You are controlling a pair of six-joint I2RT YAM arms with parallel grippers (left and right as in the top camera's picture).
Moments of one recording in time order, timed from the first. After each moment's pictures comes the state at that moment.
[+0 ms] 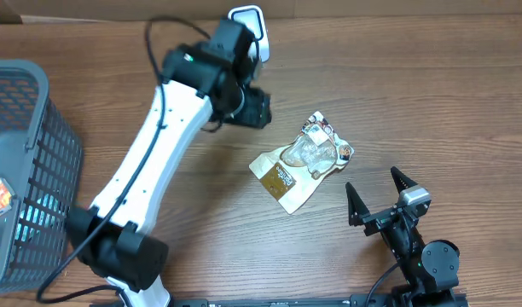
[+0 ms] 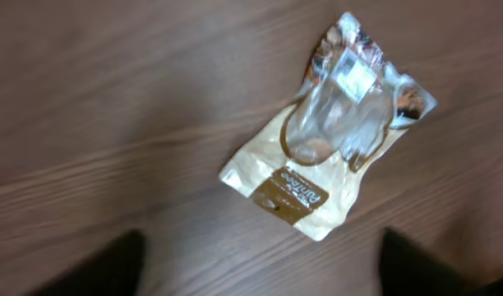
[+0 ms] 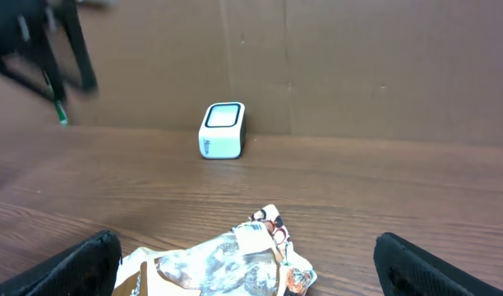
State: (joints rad) left arm -0.42 1.86 1.97 -1.34 0.13 -0.23; right arm 0.18 0.01 0.02 -0.02 -0.17 0.10
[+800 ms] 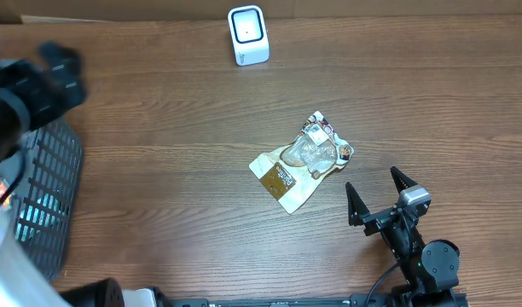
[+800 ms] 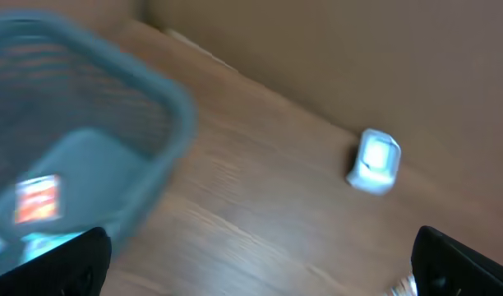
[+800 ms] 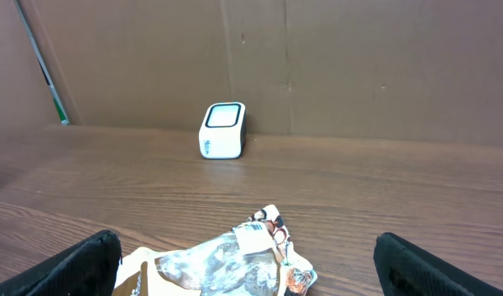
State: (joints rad) left arm 0.26 1.55 2.59 -1.69 0.02 -0.32; right arm 0.18 0.01 0.02 -0.02 -0.17 0.10
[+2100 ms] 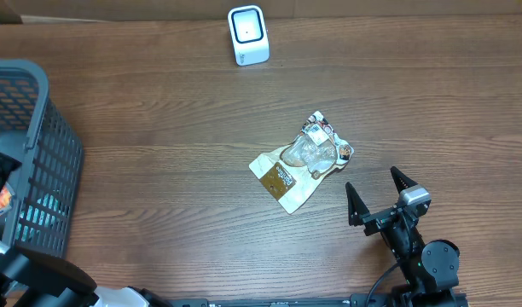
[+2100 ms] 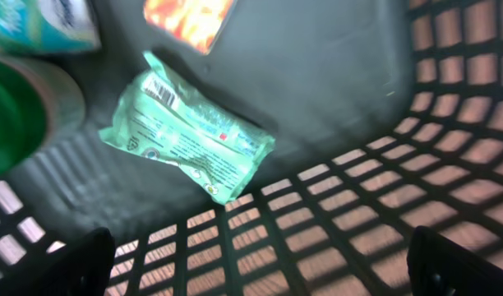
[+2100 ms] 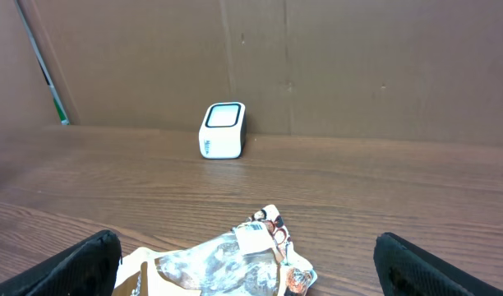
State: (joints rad) left arm 0.92 1.68 1.58 -1.27 0.14 -0.30; right arm 0.18 0.01 0.02 -0.02 -0.17 0.10
